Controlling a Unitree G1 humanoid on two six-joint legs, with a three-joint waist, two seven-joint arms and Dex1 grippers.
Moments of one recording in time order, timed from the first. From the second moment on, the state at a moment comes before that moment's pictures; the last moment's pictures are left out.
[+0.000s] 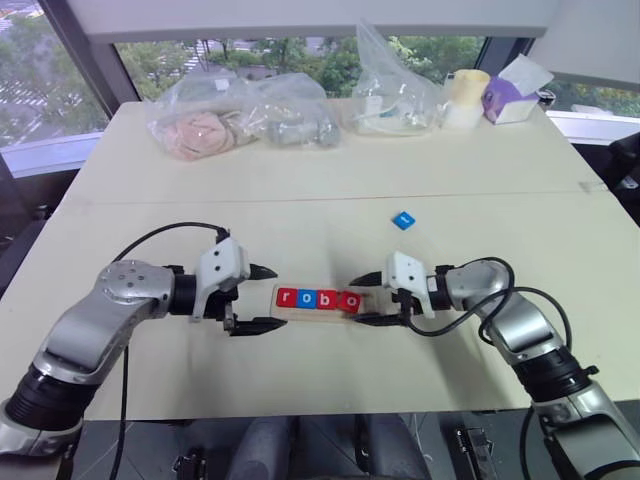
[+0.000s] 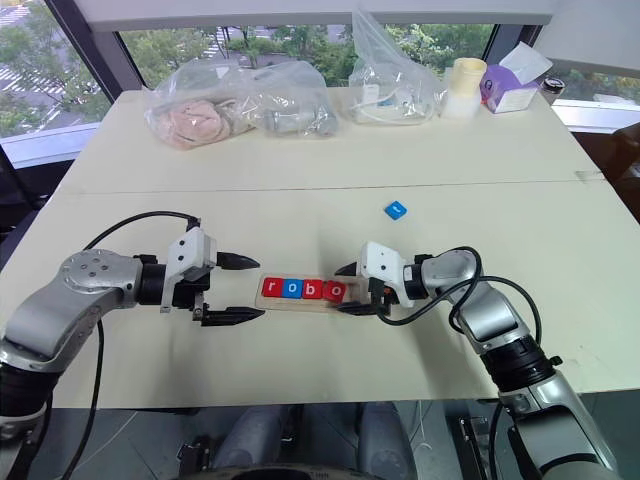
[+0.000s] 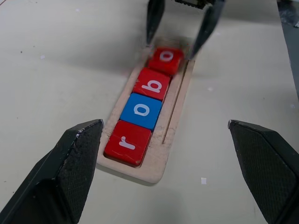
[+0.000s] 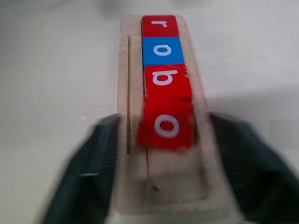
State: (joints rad) left arm -0.29 0.84 -0.10 -0.36 -0.45 0.56 -1.08; right arm -0.42 -0.61 0.27 -0.02 0.18 0.24 1.15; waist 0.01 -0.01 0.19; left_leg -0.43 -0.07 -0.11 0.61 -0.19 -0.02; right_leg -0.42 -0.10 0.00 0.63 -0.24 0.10
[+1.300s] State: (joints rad) left arm -0.32 0.79 -0.11 -0.33 -0.43 0.55 -1.07; right arm -0.41 -0.61 0.22 0.01 0.07 0.18 0.98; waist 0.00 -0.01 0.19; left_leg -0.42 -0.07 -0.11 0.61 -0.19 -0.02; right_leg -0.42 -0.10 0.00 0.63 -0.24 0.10
